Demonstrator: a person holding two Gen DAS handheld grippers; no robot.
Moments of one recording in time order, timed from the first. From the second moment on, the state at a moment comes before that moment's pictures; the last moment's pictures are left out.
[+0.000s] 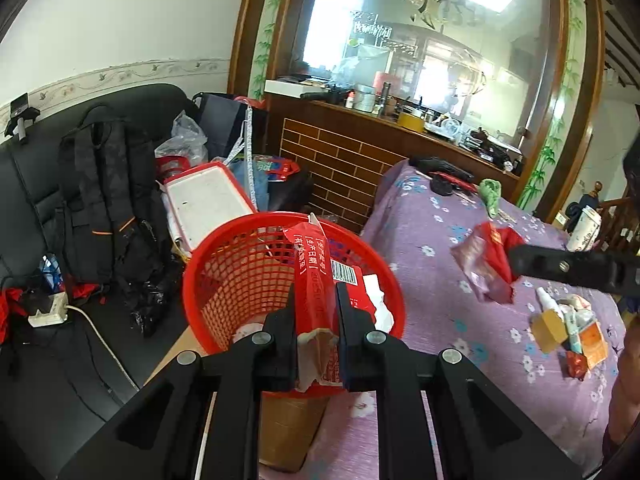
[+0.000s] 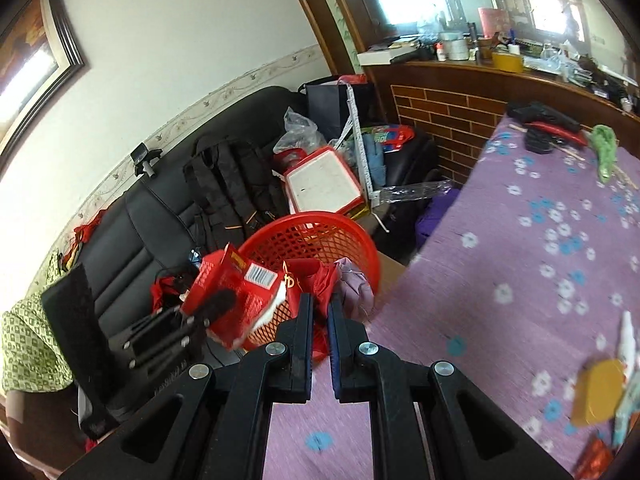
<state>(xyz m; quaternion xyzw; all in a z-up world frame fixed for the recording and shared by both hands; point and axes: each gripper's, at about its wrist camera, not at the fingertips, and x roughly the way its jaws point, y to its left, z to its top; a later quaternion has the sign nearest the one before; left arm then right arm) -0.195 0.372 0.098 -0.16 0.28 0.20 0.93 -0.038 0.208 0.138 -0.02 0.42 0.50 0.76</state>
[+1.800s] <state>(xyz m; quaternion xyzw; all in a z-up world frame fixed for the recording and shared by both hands) -0.101 0.097 0.075 -0.01 0.37 -0.09 0.93 0.062 -0.172 0.070 0.06 0.43 0.28 0.85</state>
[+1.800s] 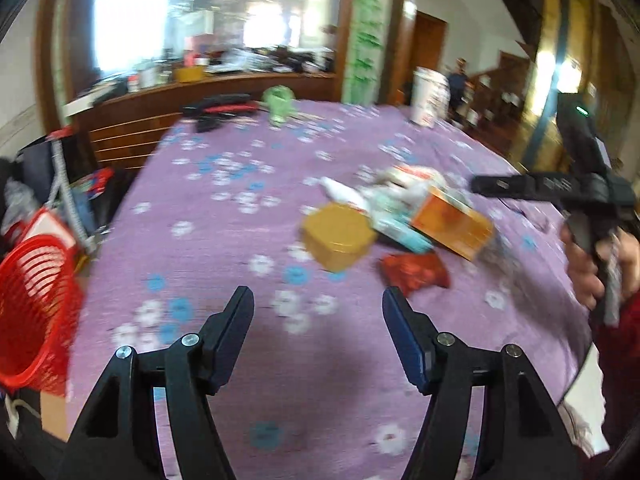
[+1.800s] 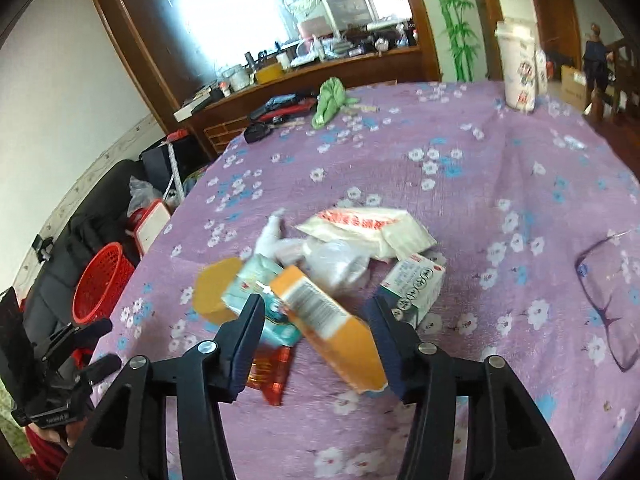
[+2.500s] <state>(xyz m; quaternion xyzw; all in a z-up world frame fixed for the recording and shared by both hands) -0.073 0.024 0.059 0.10 0.40 -0.19 0.89 0.060 -0.138 0.053 -0.13 0.43 0.34 0.83</state>
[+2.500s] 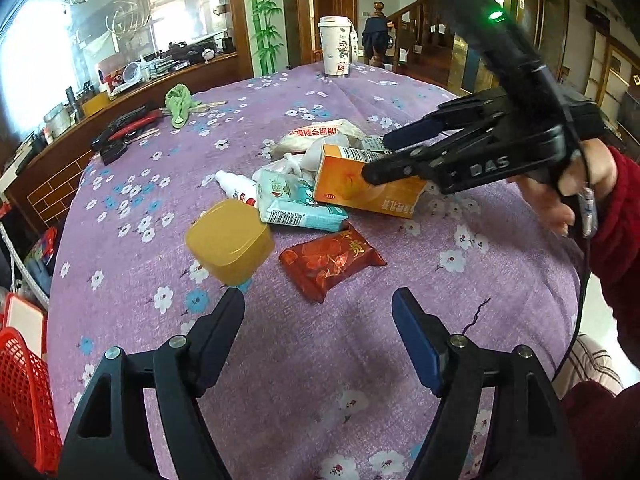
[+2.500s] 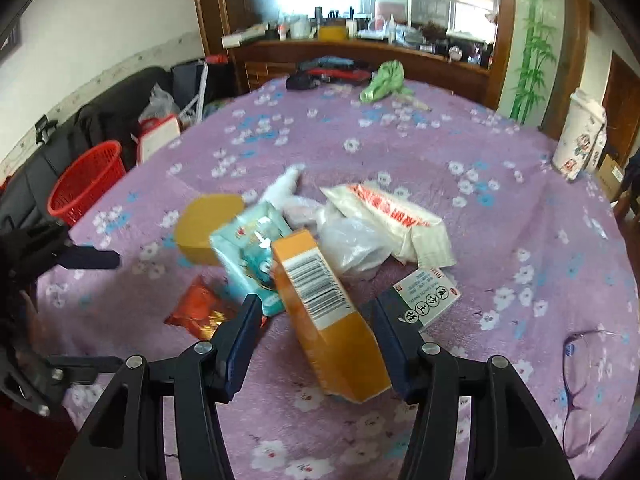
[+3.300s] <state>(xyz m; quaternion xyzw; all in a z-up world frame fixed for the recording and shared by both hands) -0.015 -0.023 0.029 0.21 0.43 -0.23 0.84 -0.008 -0.202 0.080 0.06 0.42 0.33 0.85</state>
